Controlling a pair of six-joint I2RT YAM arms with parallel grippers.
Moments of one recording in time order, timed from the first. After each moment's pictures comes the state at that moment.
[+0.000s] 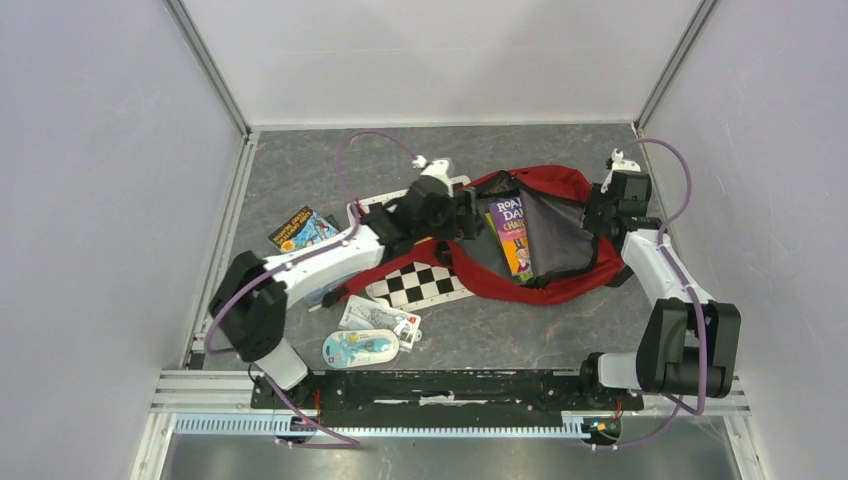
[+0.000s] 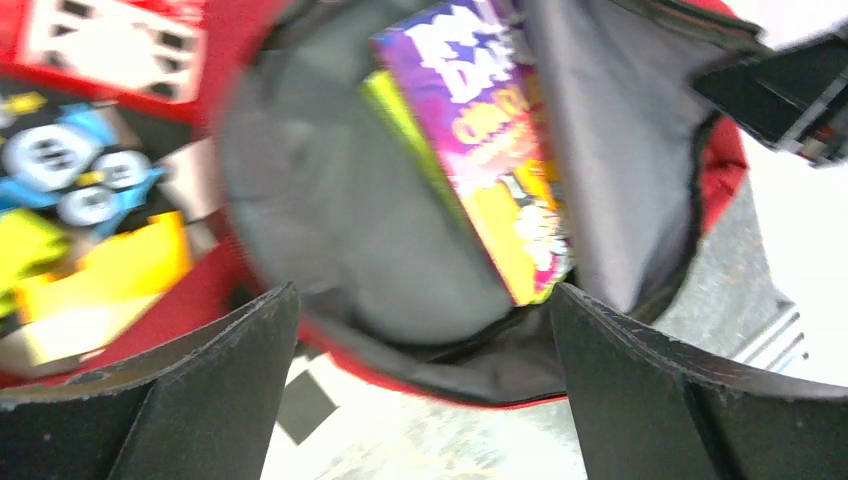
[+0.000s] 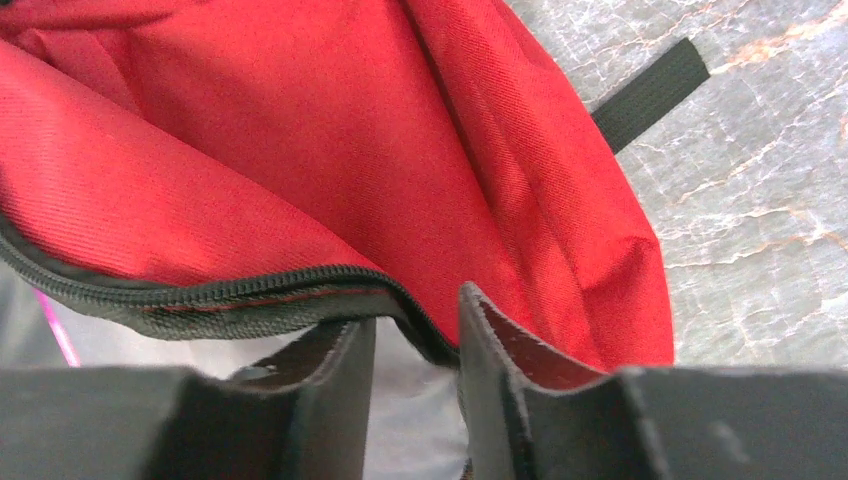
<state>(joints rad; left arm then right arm) -0.85 1.67 1.24 -0.13 -0.12 -0.65 -0.10 1.34 0.87 -0.26 0.03 0.15</state>
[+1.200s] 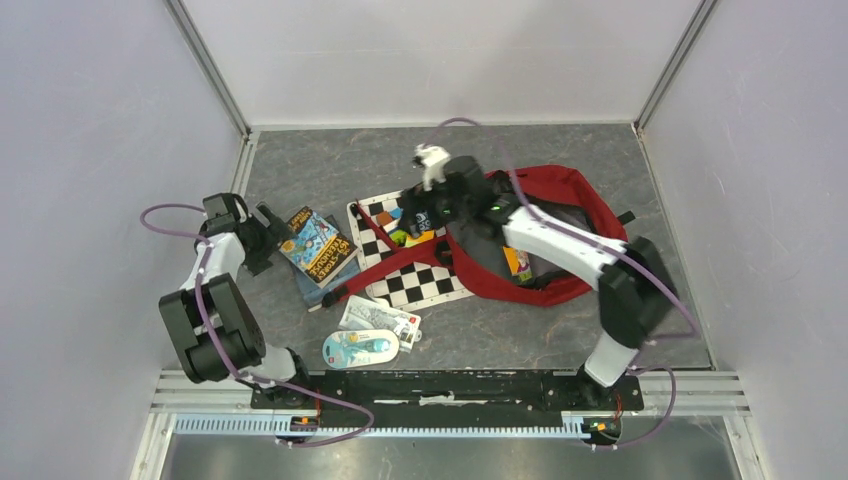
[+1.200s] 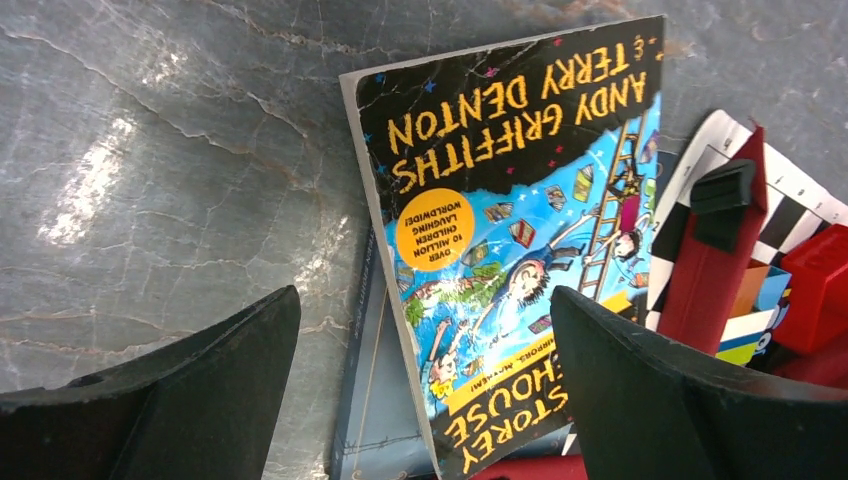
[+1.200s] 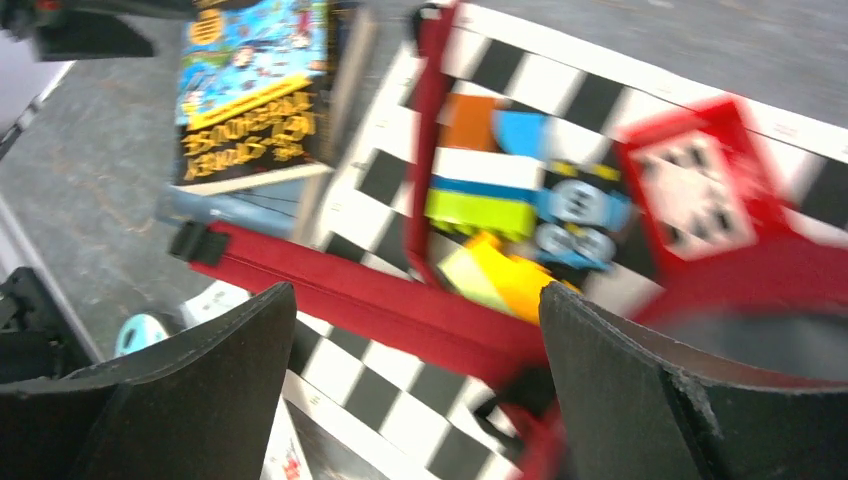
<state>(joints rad) 0.40 1.42 0.86 -0.43 0.23 -0.44 0.69 1.62 1.24 -0.12 -0.16 0.20</state>
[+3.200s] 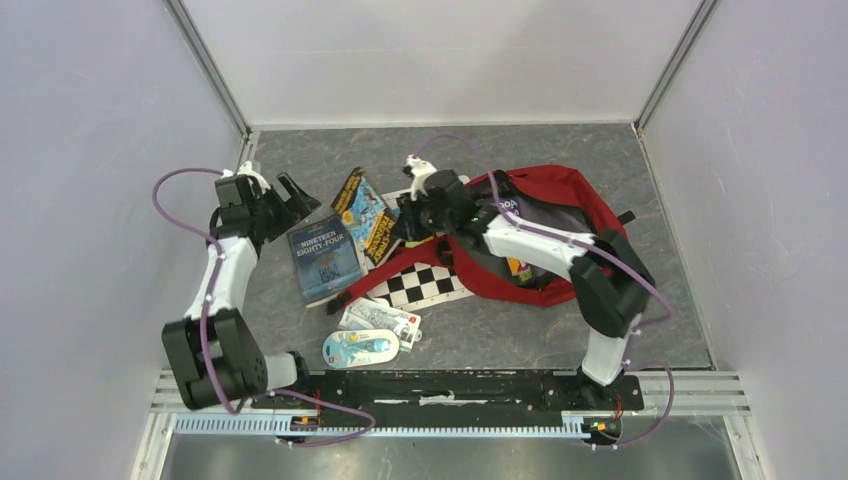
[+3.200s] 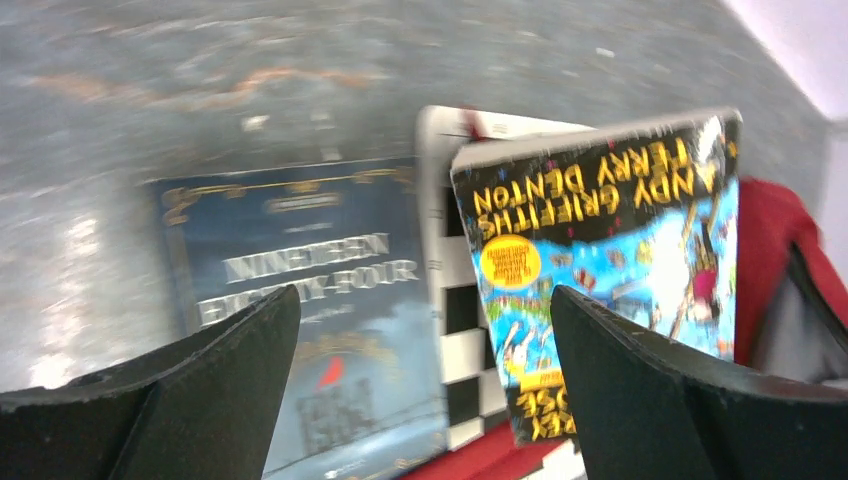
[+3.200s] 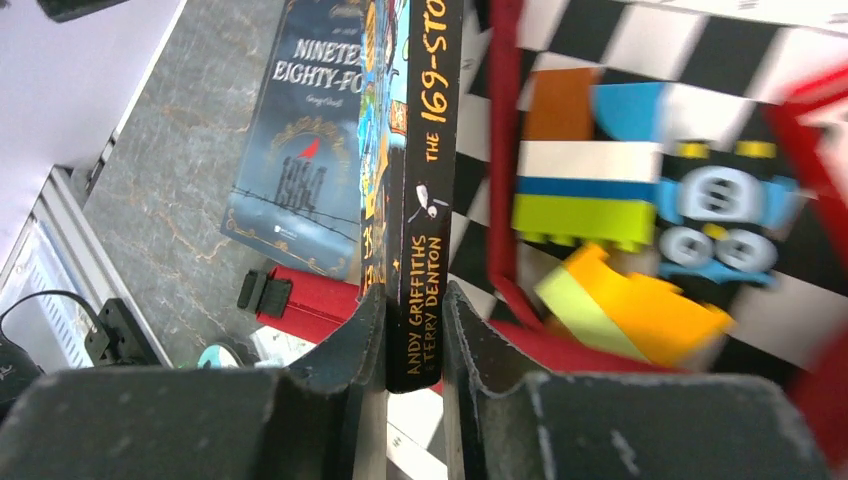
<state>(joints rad) 0.26 1.34 0.91 -0.31 0.34 -0.43 0.82 1.89 1.35 0.01 -0.19 0.42</state>
